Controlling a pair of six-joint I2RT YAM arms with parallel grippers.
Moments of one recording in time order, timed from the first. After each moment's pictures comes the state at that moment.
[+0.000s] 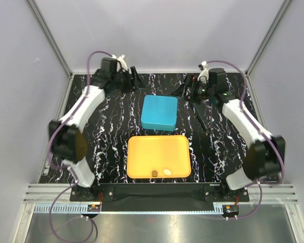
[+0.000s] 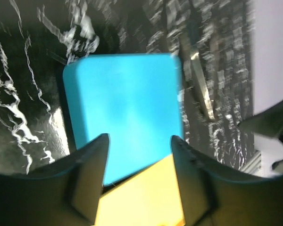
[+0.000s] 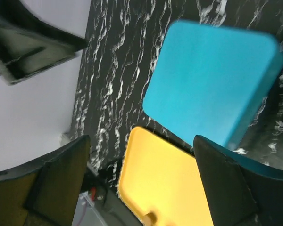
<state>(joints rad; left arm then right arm) -0.28 1.85 1.63 -0.49 0.45 -0.51 0.25 1.62 1.29 -0.25 -0.62 0.63</state>
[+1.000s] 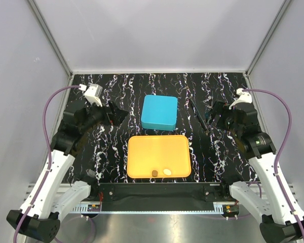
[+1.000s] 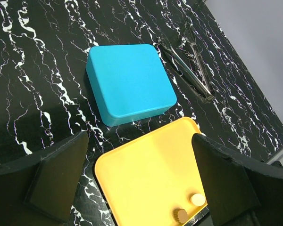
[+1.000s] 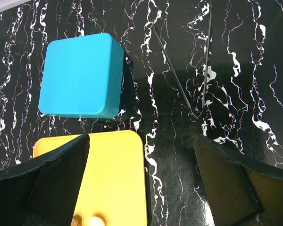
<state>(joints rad) -0.29 0.83 0.95 -0.40 0.32 -0.32 0.26 0.81 0.99 -0.66 0.09 0.42</state>
